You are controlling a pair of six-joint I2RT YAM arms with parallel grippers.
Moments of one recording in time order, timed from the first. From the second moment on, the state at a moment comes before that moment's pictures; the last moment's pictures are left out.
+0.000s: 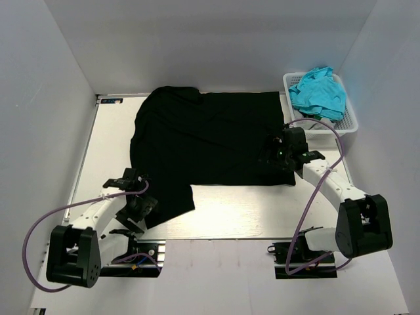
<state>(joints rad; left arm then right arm) -0.14 1.07 0.48 -0.92 0.02 -1.08 0.27 1.31 0.81 -0.32 -0.09 0.52</state>
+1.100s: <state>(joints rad) -0.17 1.11 0.50 -0.89 0.01 -1.10 0.14 1.26 0.64 -0.49 0.10 0.55</state>
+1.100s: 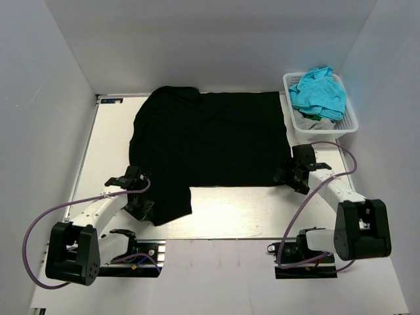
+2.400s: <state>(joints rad) -0.16 1.30 1.09 -0.78 0.06 -0.90 0.11 1.44 0.88 -0.47 -0.01 0.48</state>
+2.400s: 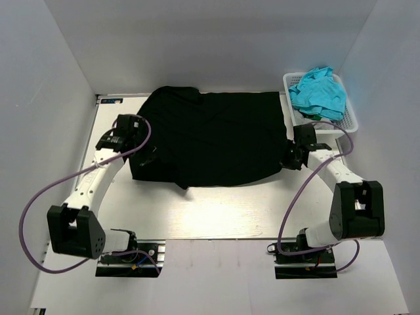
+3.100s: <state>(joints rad) -0.15 1.68 1.52 -0.69 -0.07 -0.82 0.10 1.75 1.33 -0.66 0.02 0.44</state>
